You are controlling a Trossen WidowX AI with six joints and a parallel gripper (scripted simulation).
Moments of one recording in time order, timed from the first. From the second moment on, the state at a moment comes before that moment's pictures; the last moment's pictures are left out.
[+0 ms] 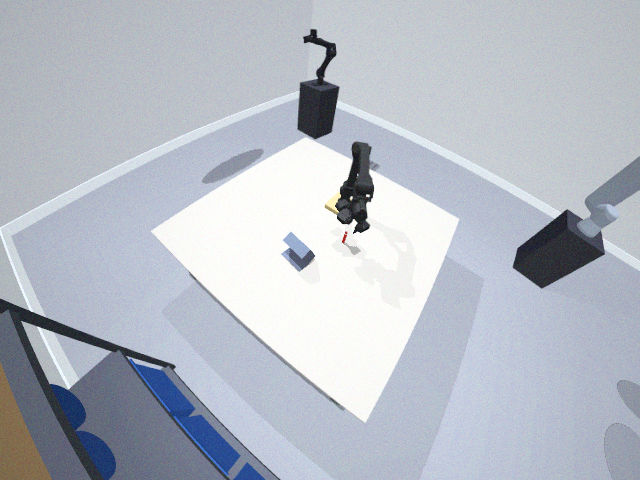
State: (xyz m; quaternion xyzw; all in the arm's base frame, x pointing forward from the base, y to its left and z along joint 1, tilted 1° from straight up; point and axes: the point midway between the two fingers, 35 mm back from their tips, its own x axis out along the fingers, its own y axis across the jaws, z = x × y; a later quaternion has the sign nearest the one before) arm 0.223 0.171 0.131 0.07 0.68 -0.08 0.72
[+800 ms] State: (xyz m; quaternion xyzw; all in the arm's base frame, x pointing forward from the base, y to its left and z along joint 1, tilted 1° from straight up) arm 0.225 0.174 0.113 0.03 0.70 -0.02 0.71
